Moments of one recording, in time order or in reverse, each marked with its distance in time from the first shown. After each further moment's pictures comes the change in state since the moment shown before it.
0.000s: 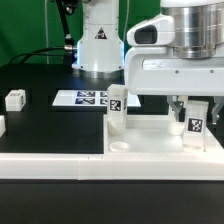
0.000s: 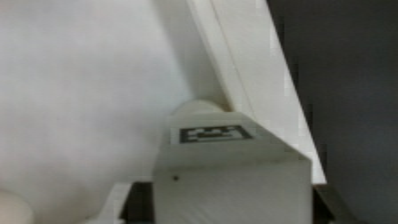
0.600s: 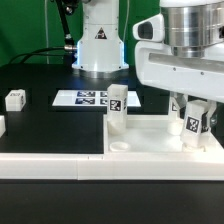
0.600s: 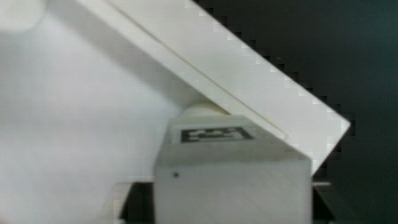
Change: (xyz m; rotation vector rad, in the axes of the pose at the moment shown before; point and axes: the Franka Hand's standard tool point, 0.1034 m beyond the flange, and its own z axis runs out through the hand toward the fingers) arm 0.001 -0.002 0.000 0.021 -0.011 0.777
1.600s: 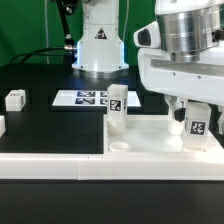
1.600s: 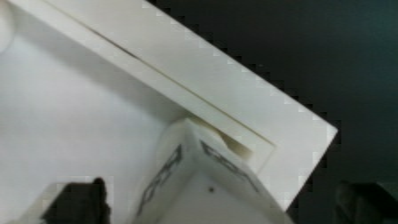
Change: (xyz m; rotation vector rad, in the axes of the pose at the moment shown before) arm -0.003 -0.001 0.006 0.050 -0.020 -0.266
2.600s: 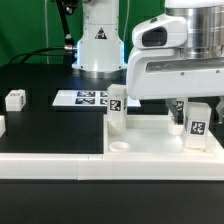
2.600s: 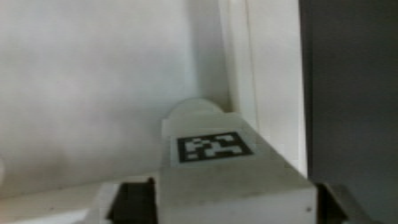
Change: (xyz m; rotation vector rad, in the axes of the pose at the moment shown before) arm 0.000 0.003 -0.004 -0.099 0.009 -0.724
